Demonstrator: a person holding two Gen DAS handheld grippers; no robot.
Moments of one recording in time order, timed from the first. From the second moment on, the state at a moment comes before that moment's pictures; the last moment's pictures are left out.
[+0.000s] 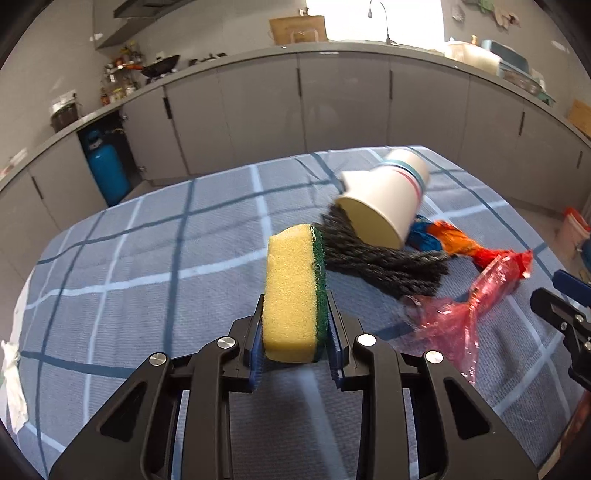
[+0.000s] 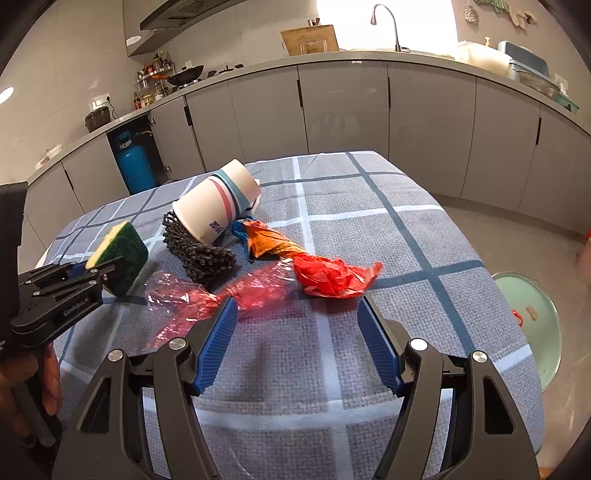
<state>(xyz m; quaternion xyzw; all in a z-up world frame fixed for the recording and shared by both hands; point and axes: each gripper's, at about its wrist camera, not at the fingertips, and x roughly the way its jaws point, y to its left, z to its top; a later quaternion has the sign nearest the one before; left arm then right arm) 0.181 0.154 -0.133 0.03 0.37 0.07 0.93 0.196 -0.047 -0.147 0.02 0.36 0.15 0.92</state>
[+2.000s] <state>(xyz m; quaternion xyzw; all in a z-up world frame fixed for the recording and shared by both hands) 0.174 0.033 -0.082 0.08 0.33 -0.03 0.94 0.160 -0.142 -0.127 0.04 0.34 0.11 0.93</state>
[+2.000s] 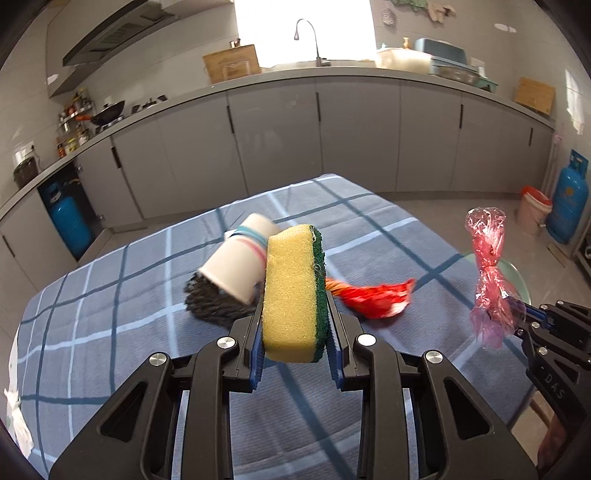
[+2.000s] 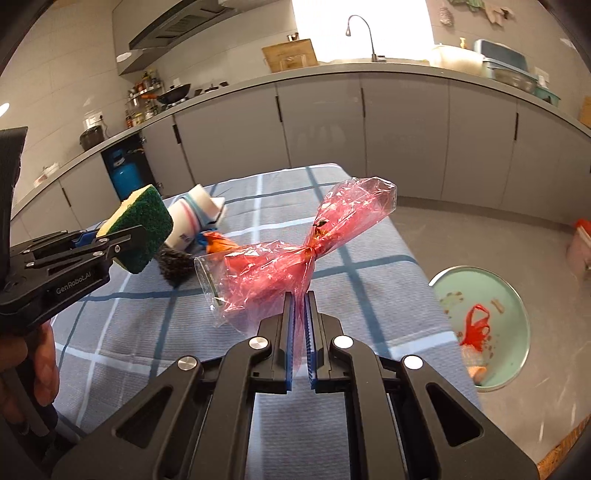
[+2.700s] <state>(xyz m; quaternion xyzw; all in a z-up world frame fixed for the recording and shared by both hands) 0.207 -0.089 -0.071 0.13 0.30 -0.14 0.93 0.169 -0.258 -0.143 0.07 0.33 0.01 0.94</state>
